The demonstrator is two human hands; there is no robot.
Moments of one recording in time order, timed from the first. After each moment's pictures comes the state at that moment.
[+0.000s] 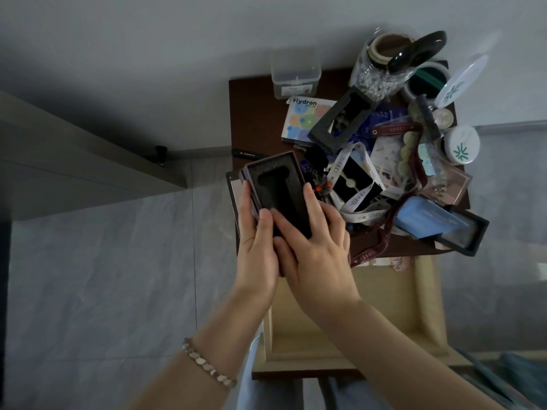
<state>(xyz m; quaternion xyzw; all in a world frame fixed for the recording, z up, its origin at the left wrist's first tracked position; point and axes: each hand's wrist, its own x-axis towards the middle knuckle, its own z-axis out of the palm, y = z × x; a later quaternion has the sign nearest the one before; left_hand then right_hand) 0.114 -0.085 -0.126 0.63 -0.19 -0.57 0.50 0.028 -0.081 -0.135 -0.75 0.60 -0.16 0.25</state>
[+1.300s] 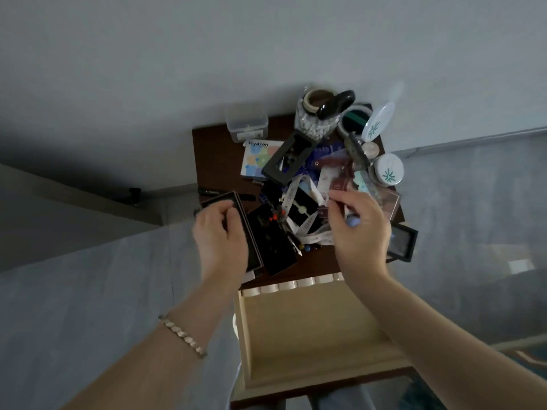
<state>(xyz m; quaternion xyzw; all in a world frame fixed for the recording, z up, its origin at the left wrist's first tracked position) 0.103 -0.125 -0.107 0.81 -0.37 -0.35 0.29 -0.058 -0.137 -0.096 -0.48 0.71 -0.39 0.34</state>
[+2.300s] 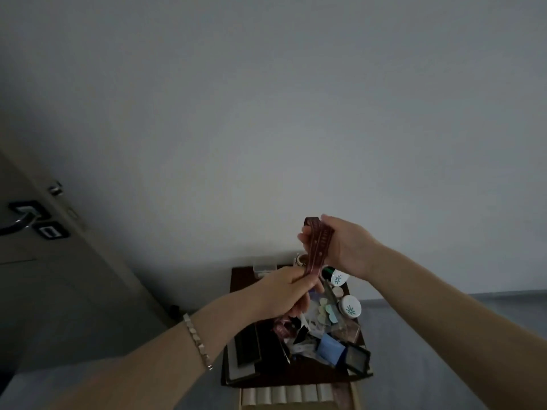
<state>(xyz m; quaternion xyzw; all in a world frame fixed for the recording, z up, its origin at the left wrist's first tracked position) 0.040 -0.095 0.222 0.53 -0.64 -0.54 0.16 -0.094 -0.165 0.251 -0.23 0.44 -0.36 0.79</state>
